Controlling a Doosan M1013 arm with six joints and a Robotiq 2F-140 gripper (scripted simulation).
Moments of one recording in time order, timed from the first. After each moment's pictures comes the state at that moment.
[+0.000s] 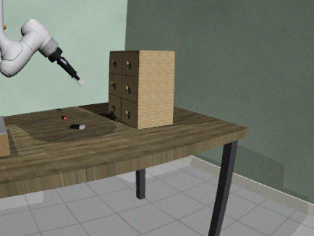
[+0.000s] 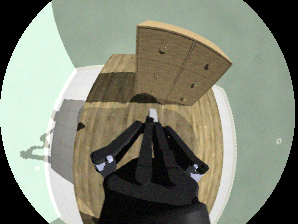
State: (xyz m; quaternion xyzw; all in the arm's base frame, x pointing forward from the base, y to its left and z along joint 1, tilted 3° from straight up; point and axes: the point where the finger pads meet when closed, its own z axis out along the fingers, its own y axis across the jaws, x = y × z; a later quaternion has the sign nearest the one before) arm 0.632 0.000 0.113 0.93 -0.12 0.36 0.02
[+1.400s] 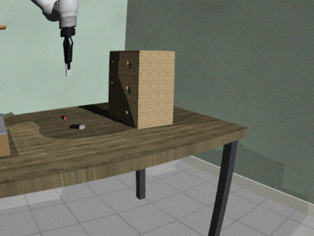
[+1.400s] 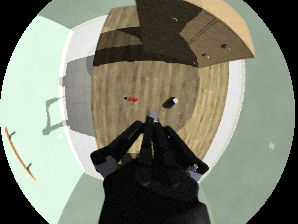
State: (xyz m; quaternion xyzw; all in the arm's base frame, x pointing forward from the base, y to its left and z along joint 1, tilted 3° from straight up) arm 0.582 0.013 0.169 0.99 -0.13 0.02 -0.02
